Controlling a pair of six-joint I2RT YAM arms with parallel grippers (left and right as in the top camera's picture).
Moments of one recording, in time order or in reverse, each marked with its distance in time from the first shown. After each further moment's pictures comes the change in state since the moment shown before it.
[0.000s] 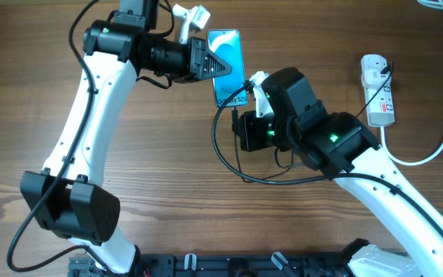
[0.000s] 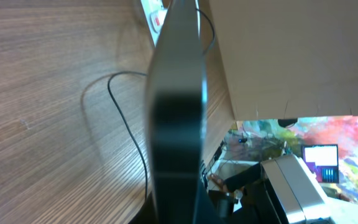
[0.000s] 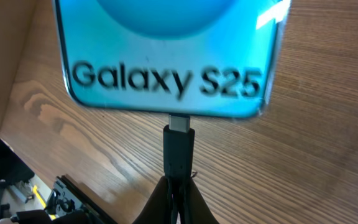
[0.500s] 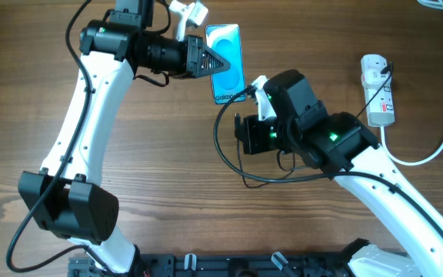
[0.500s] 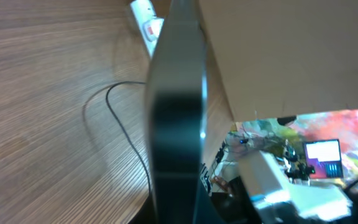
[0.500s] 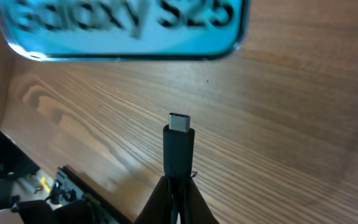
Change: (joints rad) left arm 0.021 0.000 0.000 0.026 0.026 0.035; right arm -0.011 0.000 -0.018 -0.029 -0.025 0.004
